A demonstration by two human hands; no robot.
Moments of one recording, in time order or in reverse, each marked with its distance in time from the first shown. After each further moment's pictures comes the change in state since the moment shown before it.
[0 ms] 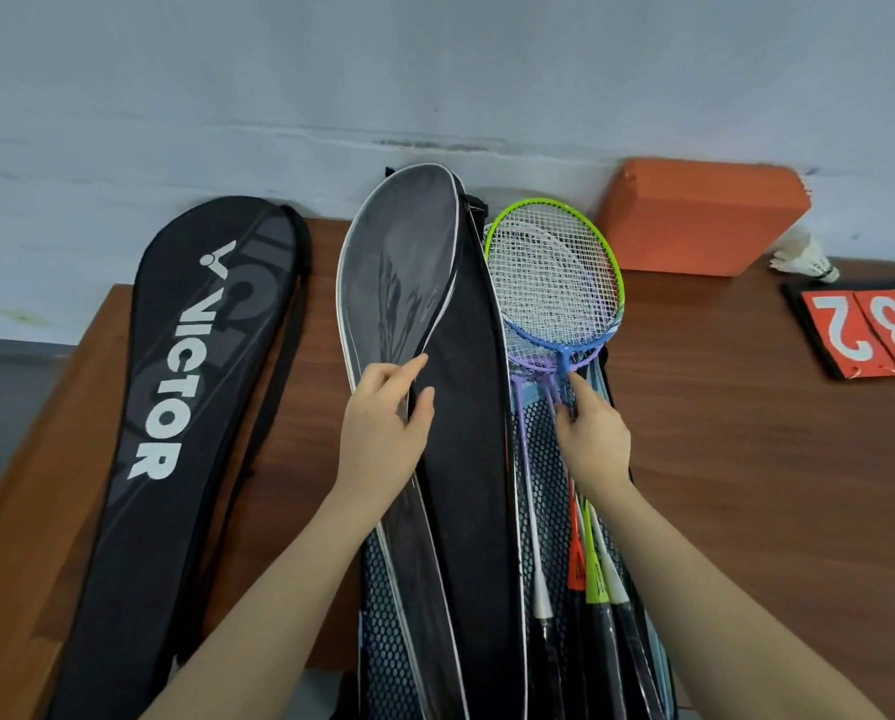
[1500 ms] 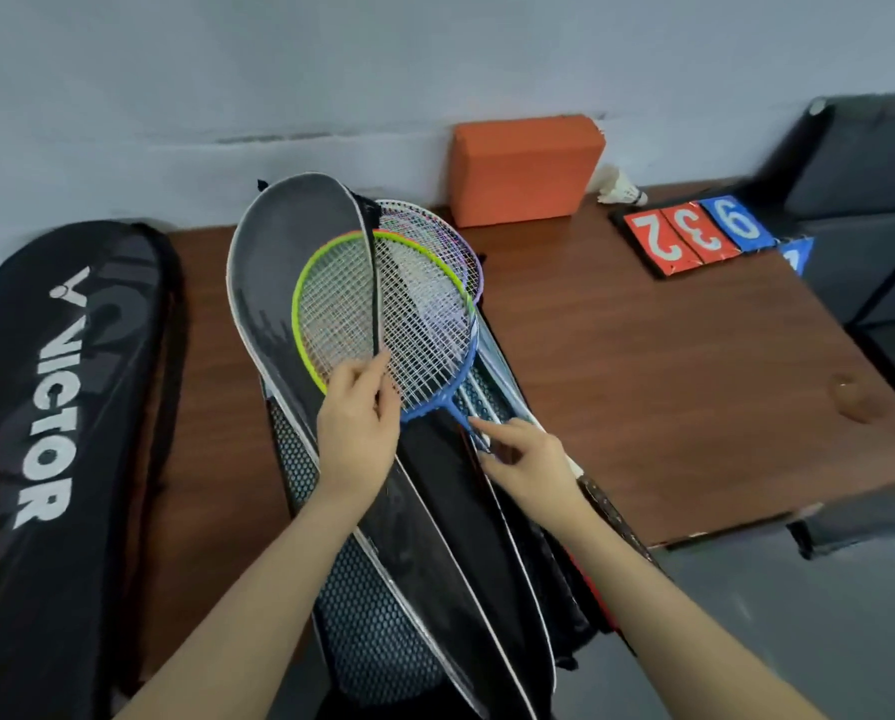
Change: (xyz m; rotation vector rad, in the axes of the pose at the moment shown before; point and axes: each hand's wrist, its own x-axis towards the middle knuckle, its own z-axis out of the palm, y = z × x) left_hand -0.056 0.036 0.037 -0.041 -0.071 0.254; right_hand -0.142 0.006 -0.068 0.423 -0.093 -0.004
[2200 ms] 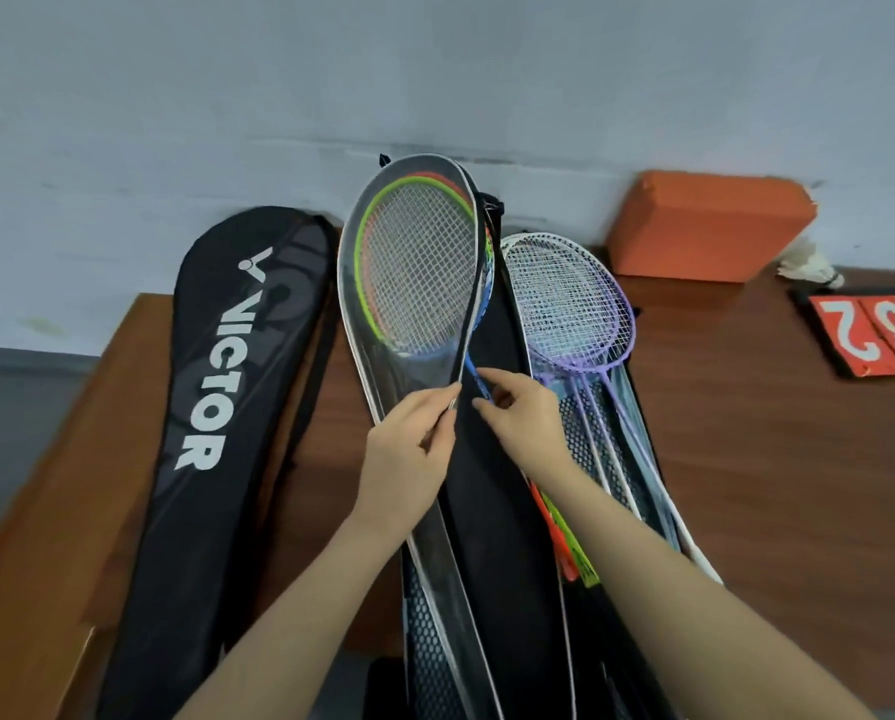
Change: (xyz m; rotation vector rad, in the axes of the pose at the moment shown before) left_hand 0.005 -0.041 -0.074 -0.049 0.125 -0.077; right_hand 0.123 -0.077 0.111 -0.062 -0.053 -0.108
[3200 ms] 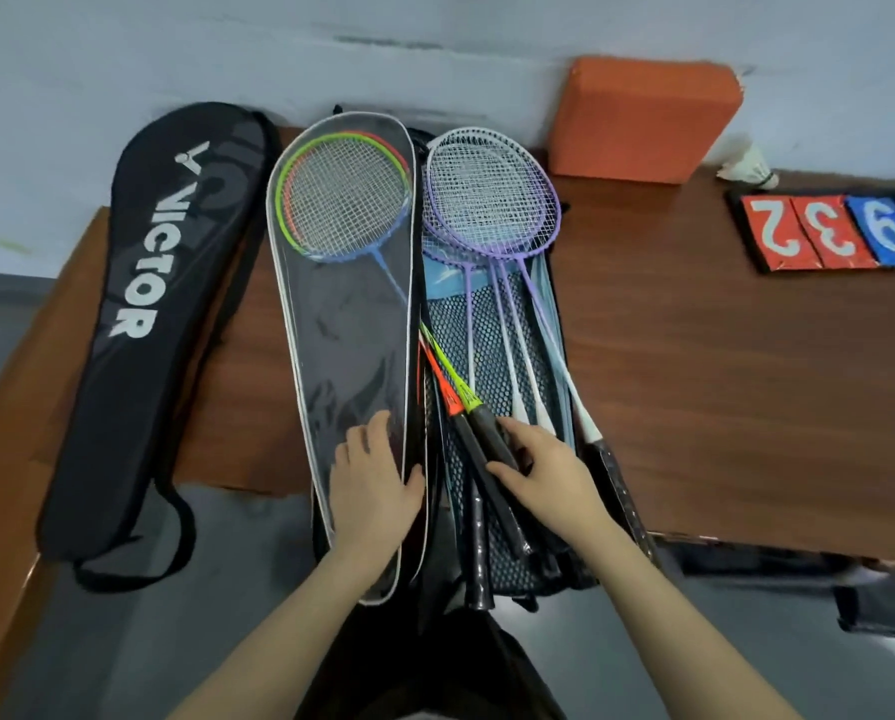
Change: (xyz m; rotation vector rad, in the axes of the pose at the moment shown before) left_hand -0.170 0.048 0.073 0.568 -0.302 -0.481; right_hand -0.189 0.103 -0.101 -0.218 -0.326 0.056
